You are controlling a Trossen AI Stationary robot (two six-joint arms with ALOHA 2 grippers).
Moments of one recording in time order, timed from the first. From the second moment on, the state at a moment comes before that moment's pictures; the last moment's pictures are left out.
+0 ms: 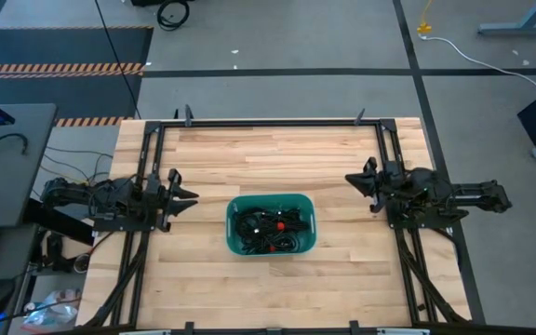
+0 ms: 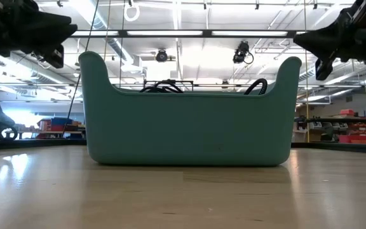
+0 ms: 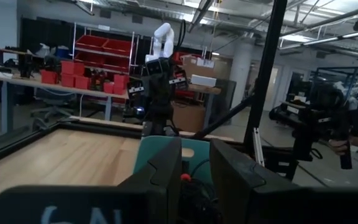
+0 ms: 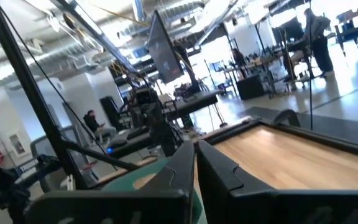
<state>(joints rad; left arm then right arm) -0.16 0.01 0.01 0.20 -0.15 -0.15 -0.02 0.02 0.01 0.23 0.16 0.34</state>
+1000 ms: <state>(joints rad) -0.17 0.01 0.01 0.13 -0.15 -0.01 -0.02 0.04 0.01 0.15 0.09 0.16</state>
